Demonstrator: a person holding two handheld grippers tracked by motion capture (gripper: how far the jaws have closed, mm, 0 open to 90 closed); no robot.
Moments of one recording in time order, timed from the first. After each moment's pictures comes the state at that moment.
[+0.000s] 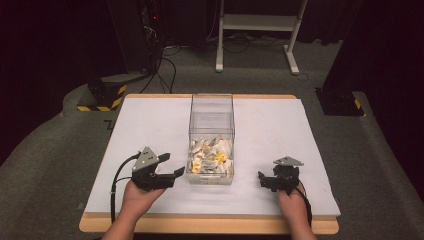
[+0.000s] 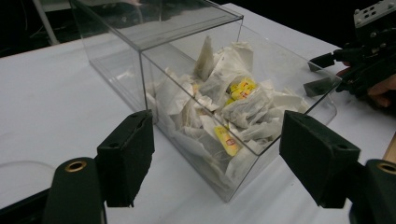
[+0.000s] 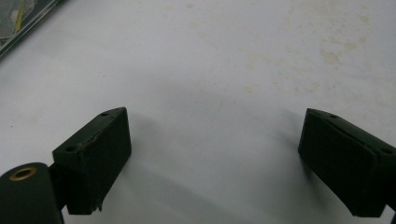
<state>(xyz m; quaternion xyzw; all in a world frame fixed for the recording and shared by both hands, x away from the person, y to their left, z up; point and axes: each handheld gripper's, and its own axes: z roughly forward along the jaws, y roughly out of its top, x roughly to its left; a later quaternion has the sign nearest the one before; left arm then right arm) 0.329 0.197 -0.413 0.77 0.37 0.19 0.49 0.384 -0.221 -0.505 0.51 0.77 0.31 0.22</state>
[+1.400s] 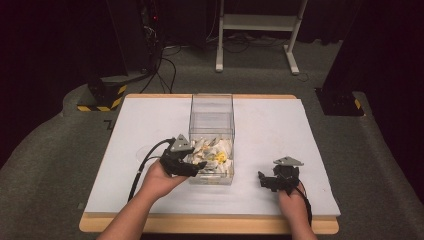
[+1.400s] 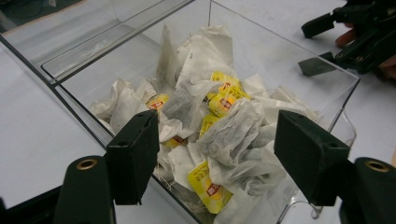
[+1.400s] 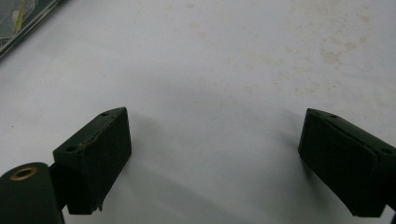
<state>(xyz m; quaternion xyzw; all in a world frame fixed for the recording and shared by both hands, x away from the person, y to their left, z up) 0.381 0.135 -0.410 0.85 0.32 0.14 0.40 0.384 -0.222 -0.505 0.51 0.77 0.31 0.21</state>
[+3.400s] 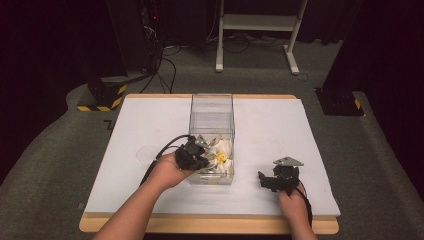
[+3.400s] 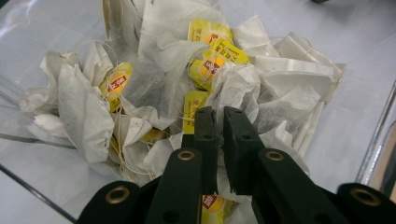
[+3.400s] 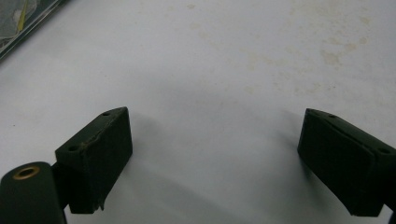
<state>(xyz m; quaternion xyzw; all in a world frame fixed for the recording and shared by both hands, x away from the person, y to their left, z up) 0.412 0.102 -0.422 0.92 0.27 0.08 0.28 0.383 -0.222 -0.505 0.51 0.77 0.31 0.22</state>
